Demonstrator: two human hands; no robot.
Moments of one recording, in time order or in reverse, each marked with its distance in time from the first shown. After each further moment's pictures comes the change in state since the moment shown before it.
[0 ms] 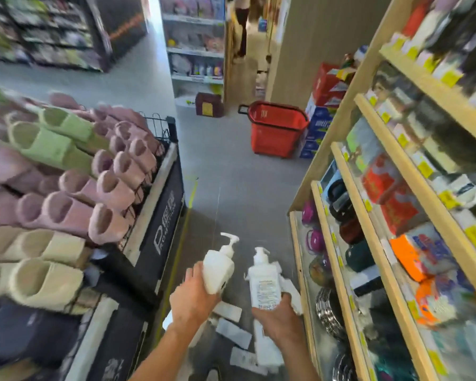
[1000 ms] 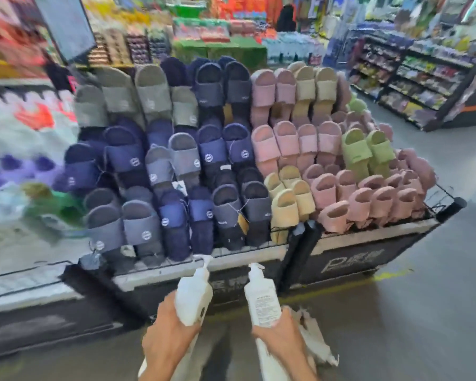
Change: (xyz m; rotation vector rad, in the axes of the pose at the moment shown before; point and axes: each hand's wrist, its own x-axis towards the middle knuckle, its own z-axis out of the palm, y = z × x) left_hand -0.332 -0.110 0.036 -0.645 0.668 -1.260; right_hand -0.134 -0.023 0.131 -0.911 -0.656 -0.811
